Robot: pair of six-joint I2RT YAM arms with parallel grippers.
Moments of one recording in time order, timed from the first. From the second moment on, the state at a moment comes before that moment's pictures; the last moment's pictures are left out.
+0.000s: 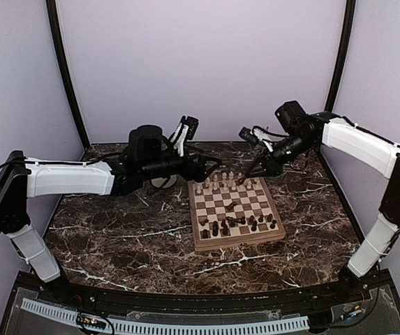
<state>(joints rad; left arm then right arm) -0.82 1.69 1.14 0.37 0.23 -0.20 0.46 1.66 1.51 -0.90 -0.72 -0.49</state>
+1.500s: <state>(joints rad) -0.67 1.65 1.23 0.01 0.04 -0.12 0.86 1.70 1.24 -0.86 -0.04 -0.66</state>
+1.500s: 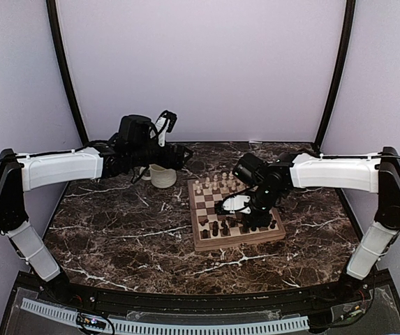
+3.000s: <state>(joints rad) -0.67 1.65 1.24 -0.02 0.07 -0.12 0.74 1.97 1.63 -1.01 -0.15 -0.62</state>
